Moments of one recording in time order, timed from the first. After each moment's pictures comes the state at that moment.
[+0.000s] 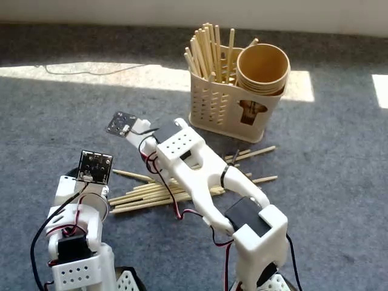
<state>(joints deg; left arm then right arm) -19.2 -104.0 96.0 53.4 -20.8 -44.6 16.4 4.9 66.5 28.1</state>
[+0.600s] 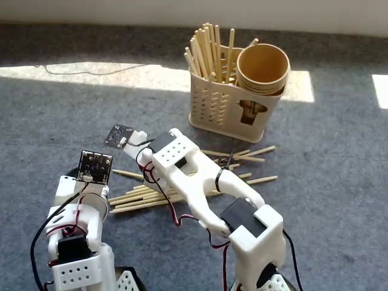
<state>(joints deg) -19.2 -104.0 96.0 53.4 -20.8 -46.4 18.6 8.6 62.8 28.2</state>
